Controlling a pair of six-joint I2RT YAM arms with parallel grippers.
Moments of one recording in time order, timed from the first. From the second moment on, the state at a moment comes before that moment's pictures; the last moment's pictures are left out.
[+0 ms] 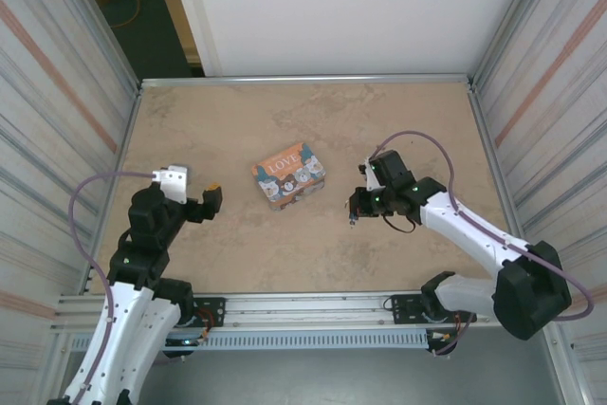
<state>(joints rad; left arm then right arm) -0.18 0.47 0.53 -0.45 0.01 -0.01 0.55 1.21 0.78 -0.59 -0.26 0.52</state>
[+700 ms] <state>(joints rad) -0.18 0.48 0.53 -0.45 0.02 -0.02 0.68 1.46 0.78 -0.62 -0.21 0.58</state>
